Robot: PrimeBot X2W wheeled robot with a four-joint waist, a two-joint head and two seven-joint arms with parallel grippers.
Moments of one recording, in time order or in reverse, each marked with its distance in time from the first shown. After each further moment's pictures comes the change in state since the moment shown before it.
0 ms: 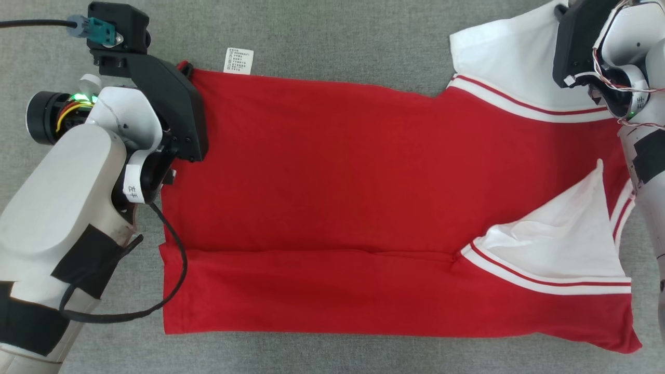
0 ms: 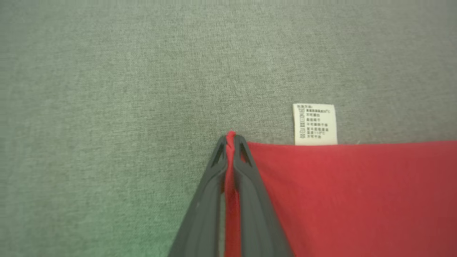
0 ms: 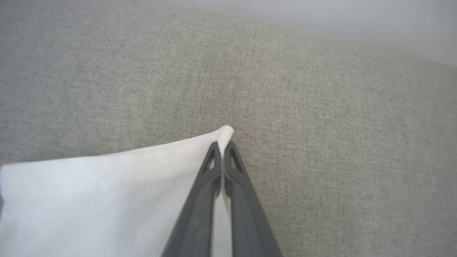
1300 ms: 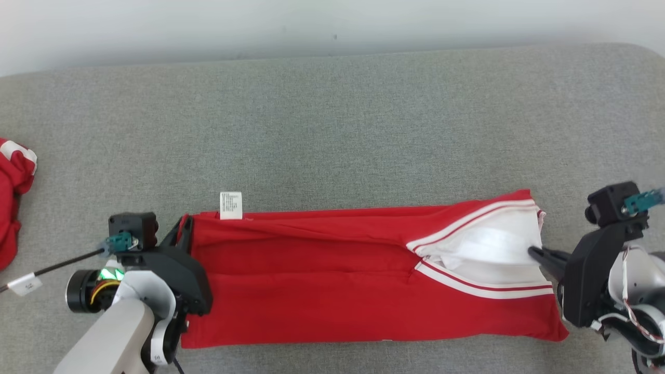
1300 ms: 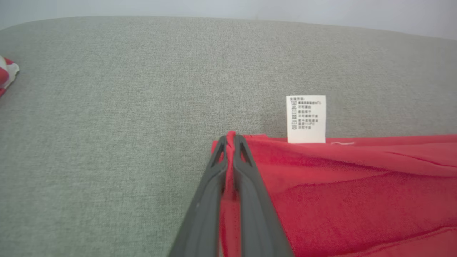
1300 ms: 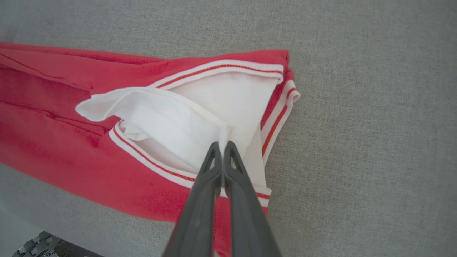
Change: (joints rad) left arm 0.476 -0.004 0.018 0.039 -0.016 -0.008 -0.493; right arm 0.954 -0.127 -0.163 -0.918 0.317 0.000 0.382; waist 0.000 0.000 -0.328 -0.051
